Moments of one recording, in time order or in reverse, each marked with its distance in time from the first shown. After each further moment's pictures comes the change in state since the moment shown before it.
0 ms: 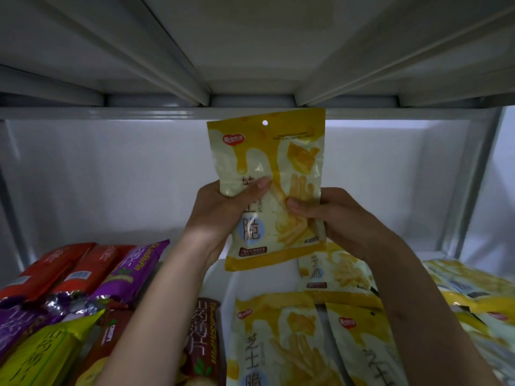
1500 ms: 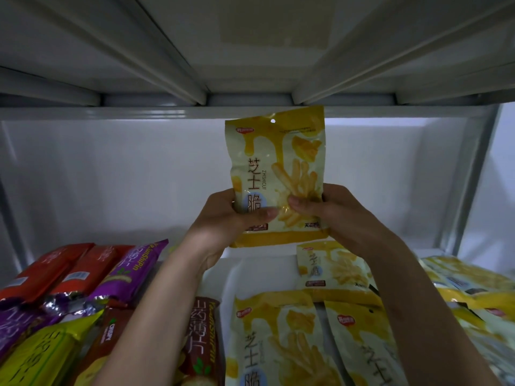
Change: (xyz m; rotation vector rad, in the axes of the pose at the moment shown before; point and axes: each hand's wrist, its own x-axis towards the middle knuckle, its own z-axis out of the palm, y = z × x) left_hand 0.001 -0.010 -0.004 0.248 -0.127 -0.063; right_hand 0.006 0.008 -0.008 -0.086 0.079 -0.039
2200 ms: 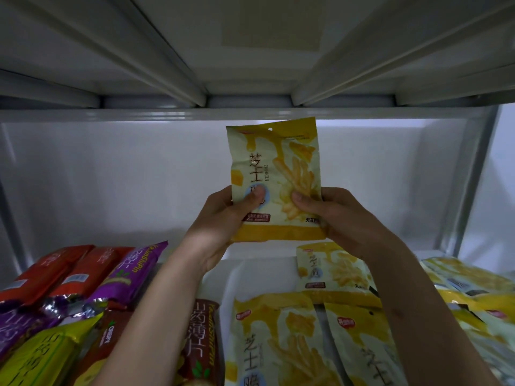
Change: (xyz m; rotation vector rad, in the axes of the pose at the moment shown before) left_hand -0.002 0.003 0.002 -0.205 0.001 -0.024; right_hand -0.002 -0.003 -0.001 0.167 -0.033 0.085
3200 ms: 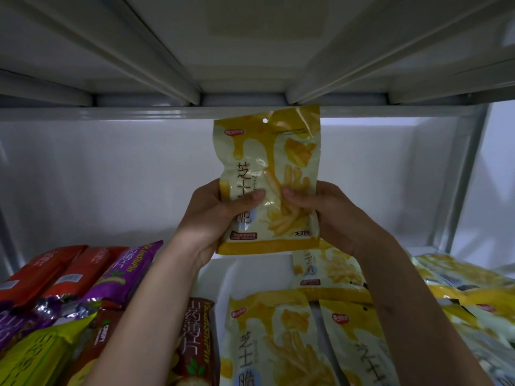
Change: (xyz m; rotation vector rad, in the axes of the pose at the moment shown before) left_hand 0.001 0.002 -0.001 -0.068 0.027 0.062; right_hand -0.003 -0.002 0.006 0.038 -0.032 -0.053
